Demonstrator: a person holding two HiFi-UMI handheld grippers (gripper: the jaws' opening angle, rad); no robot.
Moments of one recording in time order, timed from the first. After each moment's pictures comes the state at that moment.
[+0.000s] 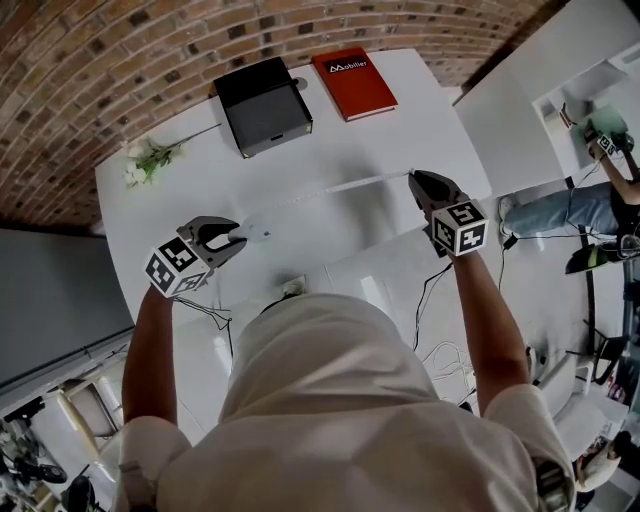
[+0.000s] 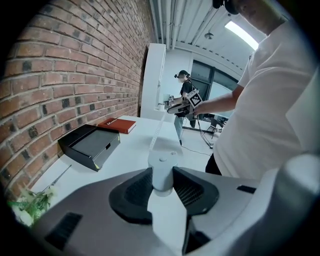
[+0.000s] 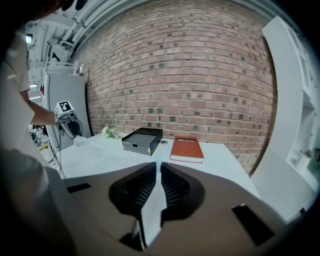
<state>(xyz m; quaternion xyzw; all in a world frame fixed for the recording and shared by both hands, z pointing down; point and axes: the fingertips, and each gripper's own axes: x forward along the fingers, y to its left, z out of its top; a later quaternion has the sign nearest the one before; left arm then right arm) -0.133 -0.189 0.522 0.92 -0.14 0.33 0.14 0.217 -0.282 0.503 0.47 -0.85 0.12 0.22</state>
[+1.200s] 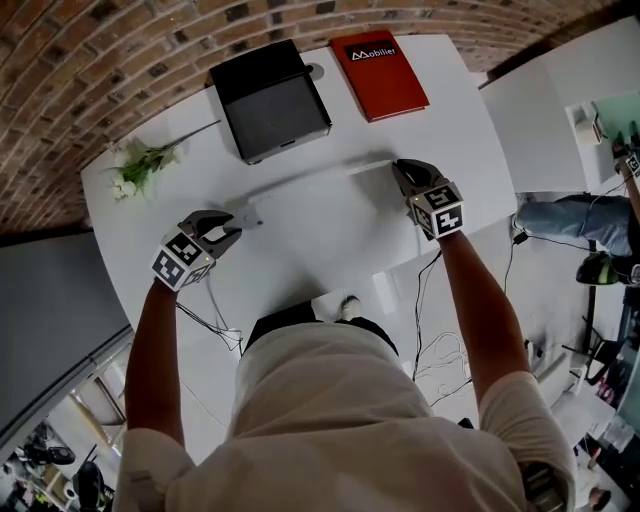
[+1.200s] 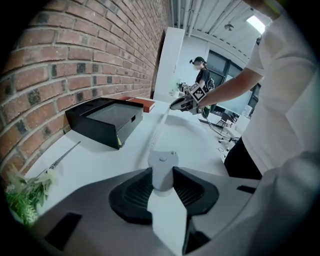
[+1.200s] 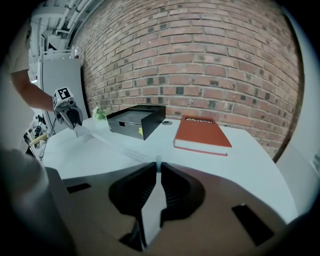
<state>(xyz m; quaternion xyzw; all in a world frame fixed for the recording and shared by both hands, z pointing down) -0.173 -0.277 0.623 0.89 -0.17 0.39 0.19 0.164 -0.389 0.630 0.41 -0.85 0.15 0.30</state>
